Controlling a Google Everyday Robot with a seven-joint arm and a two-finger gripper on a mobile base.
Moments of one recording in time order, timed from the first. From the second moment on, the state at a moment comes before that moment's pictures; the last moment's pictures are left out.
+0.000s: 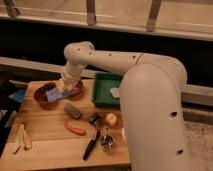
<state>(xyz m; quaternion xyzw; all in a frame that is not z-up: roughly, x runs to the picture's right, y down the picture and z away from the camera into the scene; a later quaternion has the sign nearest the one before) -0.198 -0.010 0.772 -0.38 -0.03 0.50 0.78</state>
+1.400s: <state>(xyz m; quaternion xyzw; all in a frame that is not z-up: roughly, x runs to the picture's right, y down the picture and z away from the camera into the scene) 0.013 -0.096 0.761 -0.21 0.00 0.70 0.68</state>
